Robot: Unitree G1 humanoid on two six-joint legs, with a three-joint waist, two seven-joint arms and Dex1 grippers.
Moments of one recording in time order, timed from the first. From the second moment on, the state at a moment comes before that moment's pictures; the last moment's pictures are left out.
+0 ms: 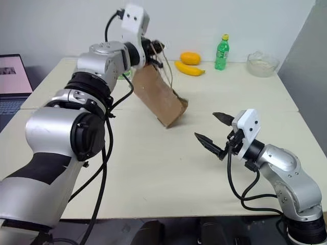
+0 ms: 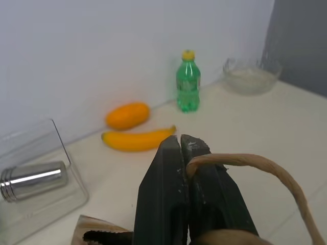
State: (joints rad) left arm -1.61 0.32 0.09 1.35 0.03 0.21 -0.60; right arm -0.21 -0.57 -0.09 -0.61 0.56 0.57 0.58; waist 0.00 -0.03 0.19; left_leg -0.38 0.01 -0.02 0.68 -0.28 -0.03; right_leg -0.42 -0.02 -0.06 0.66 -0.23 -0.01
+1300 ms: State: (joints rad) left arm -1.58 0.50 0.05 1.26 0.04 0.43 -0.91; right arm -0.26 -0.55 -0.05 -0.58 0.56 0.58 0.54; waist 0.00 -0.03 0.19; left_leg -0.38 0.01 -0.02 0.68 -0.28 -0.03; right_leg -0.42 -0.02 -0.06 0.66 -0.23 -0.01
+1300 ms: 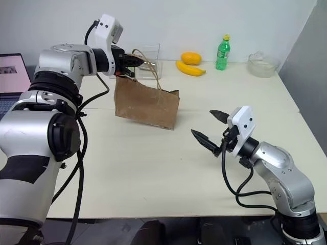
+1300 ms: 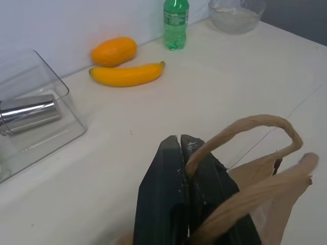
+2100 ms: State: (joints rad) left arm -1.34 0.57 -0.03 0.88 0.04 0.51 -0.97; right arm -0.29 -0.52 -0.01 -0.54 0.53 0.56 0.57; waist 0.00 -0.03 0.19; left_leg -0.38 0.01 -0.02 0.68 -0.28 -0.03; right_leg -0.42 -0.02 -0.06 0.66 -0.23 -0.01
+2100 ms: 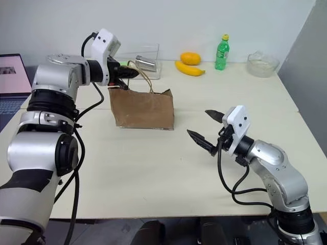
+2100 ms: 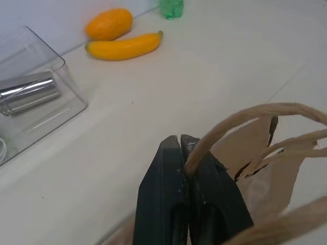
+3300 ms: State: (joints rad) left arm -0.31 0.78 0.50 -0.35 -0.51 0.77 -0.97; right arm -0.73 -0.39 0.19 -0.12 0.33 0.40 0.72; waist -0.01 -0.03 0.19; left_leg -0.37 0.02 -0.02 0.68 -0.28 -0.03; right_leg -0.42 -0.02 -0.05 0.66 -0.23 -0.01
